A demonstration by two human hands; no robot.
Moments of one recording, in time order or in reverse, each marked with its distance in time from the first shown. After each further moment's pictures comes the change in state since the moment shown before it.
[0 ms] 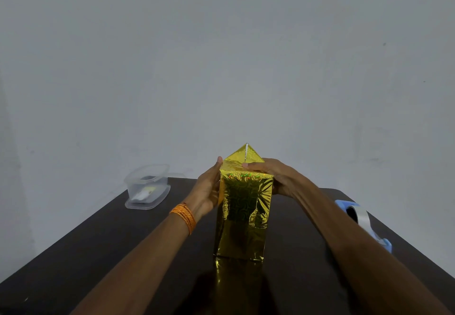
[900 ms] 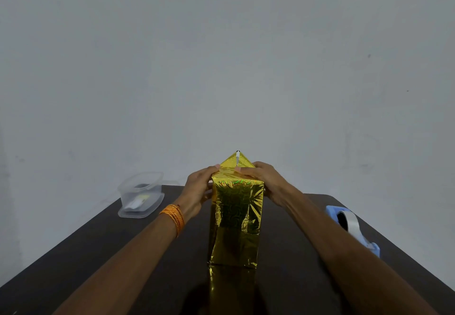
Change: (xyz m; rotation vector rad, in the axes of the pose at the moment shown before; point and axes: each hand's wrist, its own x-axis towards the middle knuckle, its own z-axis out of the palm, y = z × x) left_hand -0.004 0.015 0.006 0.171 0.103 0.163; right_hand -0.017 -0.008 0.013 0.039 0.114 -0.102
